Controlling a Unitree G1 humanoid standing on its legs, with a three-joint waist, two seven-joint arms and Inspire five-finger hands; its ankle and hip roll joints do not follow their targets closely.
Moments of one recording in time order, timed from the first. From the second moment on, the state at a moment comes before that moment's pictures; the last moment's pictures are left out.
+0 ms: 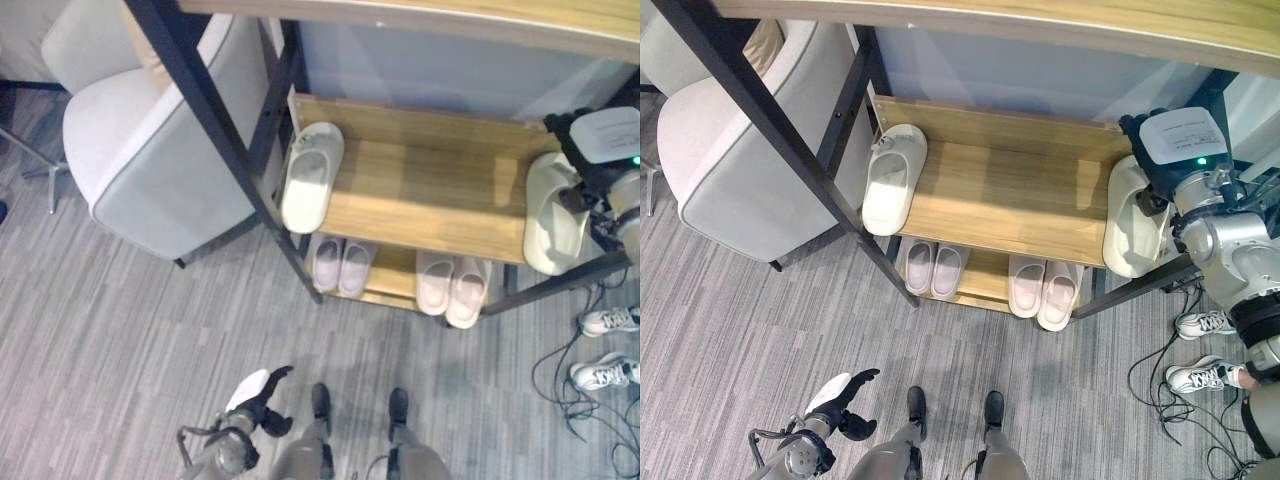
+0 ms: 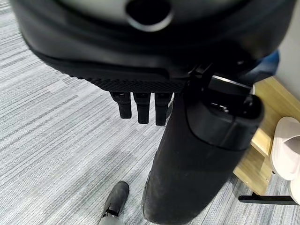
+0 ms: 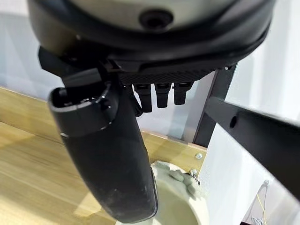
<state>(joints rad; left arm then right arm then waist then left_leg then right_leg) 0.01 0.41 -0.43 0.73 0.39 -0.18 0.21 -0.88 -1.17 0.61 0.62 -0.55 -0.04 -0.21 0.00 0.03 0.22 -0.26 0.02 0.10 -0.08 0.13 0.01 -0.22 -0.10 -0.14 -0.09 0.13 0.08</state>
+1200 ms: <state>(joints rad) -0.03 0.41 -0.39 0.74 0.36 -0.18 0.21 -0.68 -1.04 0.31 0.46 -0.22 -0.07 -0.23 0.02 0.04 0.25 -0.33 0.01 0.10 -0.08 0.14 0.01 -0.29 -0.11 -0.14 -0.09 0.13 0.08</state>
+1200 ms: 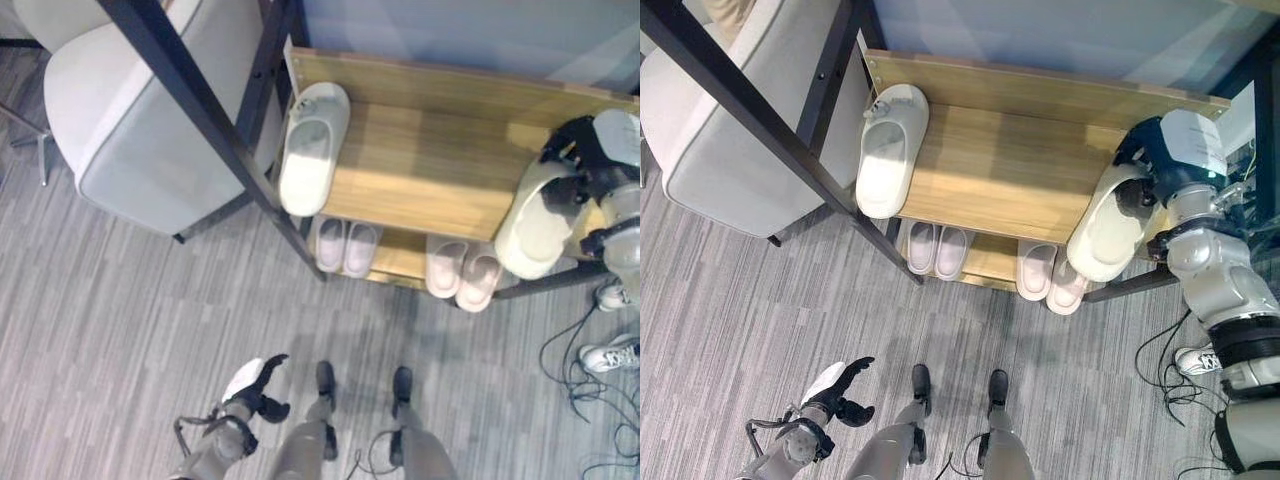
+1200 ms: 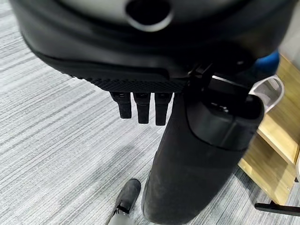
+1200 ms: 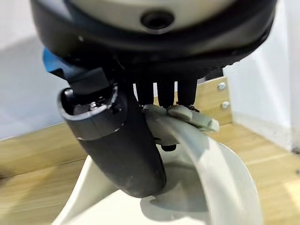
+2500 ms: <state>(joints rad) -0.15 0.42 -0.44 0.84 0.32 -0.18 0.32 -1.20 -0.83 0.60 0.64 -0.26 -0.03 -0.42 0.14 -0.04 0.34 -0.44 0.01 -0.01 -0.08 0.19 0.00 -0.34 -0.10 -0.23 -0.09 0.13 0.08</state>
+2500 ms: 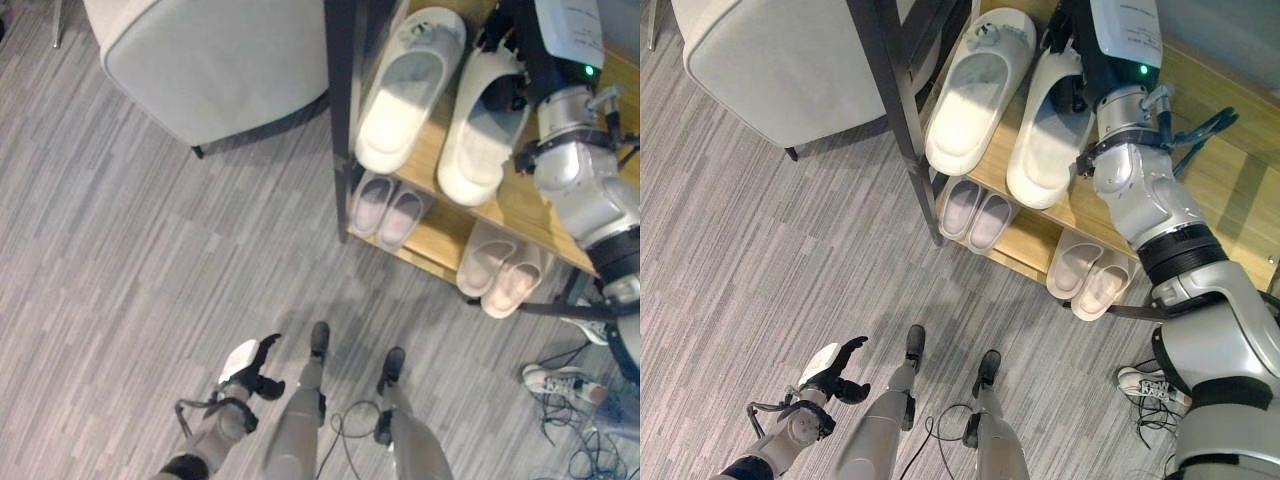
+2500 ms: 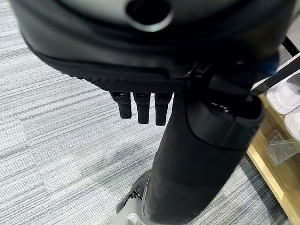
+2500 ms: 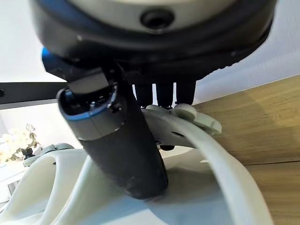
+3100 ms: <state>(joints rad) -0.15 0.41 -0.44 0.92 0.31 -0.15 0.29 -1.18 -0.83 0.61 0.64 -0.11 -0.04 -0.32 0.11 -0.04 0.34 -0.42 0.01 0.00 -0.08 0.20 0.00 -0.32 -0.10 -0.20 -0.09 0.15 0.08</state>
